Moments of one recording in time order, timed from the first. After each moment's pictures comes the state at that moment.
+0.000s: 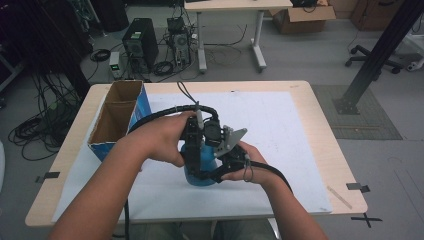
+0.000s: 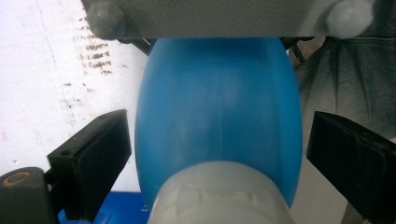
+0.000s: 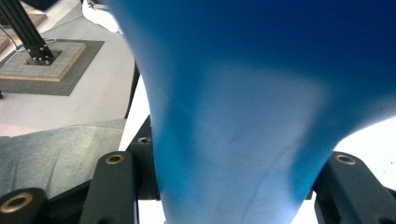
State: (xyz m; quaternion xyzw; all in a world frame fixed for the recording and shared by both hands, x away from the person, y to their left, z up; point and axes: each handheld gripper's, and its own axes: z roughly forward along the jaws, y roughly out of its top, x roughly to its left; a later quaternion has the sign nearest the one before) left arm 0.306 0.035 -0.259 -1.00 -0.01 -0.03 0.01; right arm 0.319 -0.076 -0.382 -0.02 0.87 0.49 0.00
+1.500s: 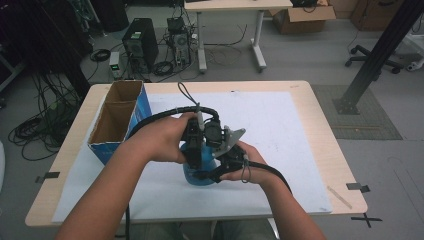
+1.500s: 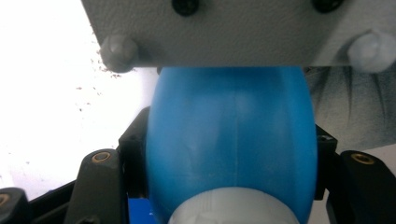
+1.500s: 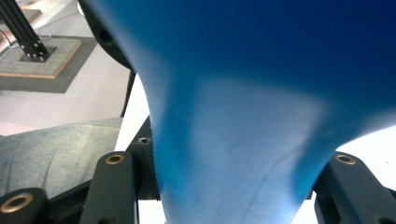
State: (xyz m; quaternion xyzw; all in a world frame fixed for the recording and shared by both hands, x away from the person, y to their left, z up) left arm 0.305 0.034 -0.263 -1.00 0.00 -0.05 0.01; right arm 0.318 -0.073 -0.382 -0.02 0.88 0.48 0.02
